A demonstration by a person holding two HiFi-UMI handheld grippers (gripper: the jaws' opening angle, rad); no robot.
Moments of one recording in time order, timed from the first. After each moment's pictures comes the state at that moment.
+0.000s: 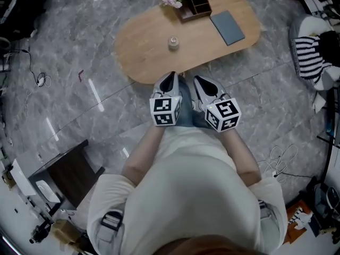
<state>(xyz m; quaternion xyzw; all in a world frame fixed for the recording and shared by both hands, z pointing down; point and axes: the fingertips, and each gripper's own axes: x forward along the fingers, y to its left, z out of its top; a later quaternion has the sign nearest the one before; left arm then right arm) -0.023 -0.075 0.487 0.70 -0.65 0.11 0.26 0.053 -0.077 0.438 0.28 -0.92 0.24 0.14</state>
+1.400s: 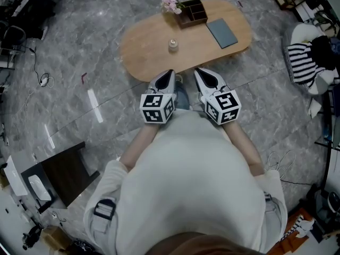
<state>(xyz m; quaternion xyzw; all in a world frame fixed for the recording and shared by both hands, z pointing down) -0.004 -0.022 0.404 0.73 -0.63 0.06 0.25 0.073 -0.043 0.364 0.27 -0.94 0.15 0.11</state>
